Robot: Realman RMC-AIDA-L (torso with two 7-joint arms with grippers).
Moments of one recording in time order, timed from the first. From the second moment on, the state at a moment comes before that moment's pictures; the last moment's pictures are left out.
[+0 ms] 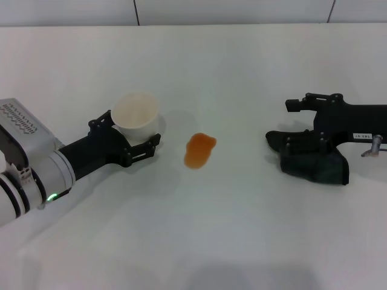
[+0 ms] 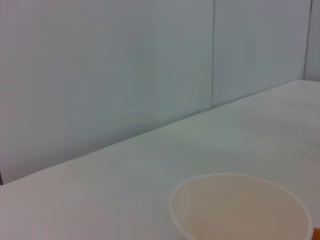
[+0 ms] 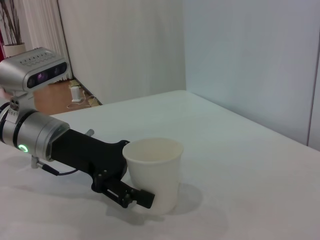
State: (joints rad) left arm -0.61 -2.08 2.85 -0.10 -0.59 1.11 -0.60; right arm 0.42 2.01 -1.14 -0.86 -1.72 -1.32 1.40
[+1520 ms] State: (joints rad) left arm -0.57 -2.08 2.85 -0.35 -0.46 1.40 -0.90; right arm 0.41 2.01 -1.13 -0.86 -1.72 -1.32 1.40
